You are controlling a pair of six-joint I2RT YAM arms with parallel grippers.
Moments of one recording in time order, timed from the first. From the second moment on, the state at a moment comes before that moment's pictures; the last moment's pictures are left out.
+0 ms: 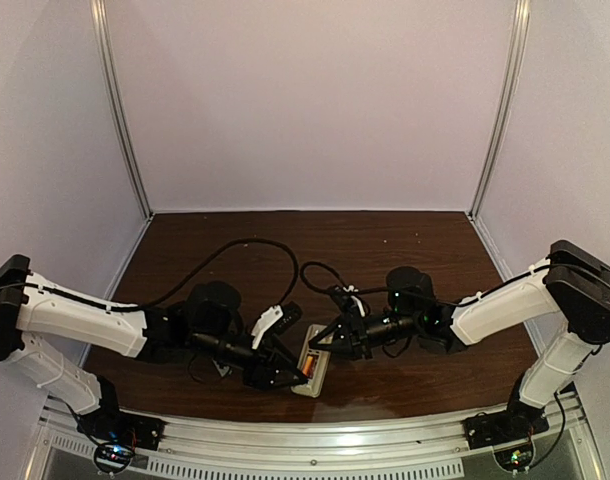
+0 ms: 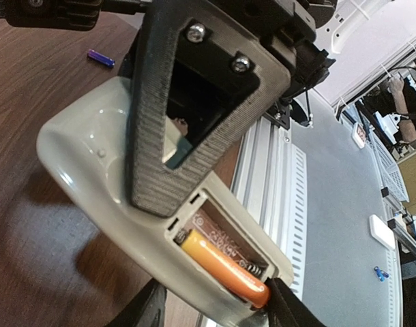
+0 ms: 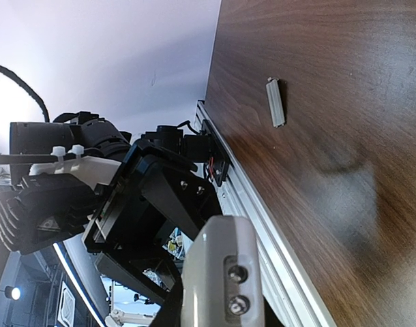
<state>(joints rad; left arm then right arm) -1.10 1.40 0.61 0.24 0.48 -0.34 0.92 1.63 0.64 0.69 -0.76 1.23</state>
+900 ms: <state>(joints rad) -1.07 1.52 0.62 0.31 0.57 -0.51 0.92 1.61 0.64 0.59 -0.70 1.16</state>
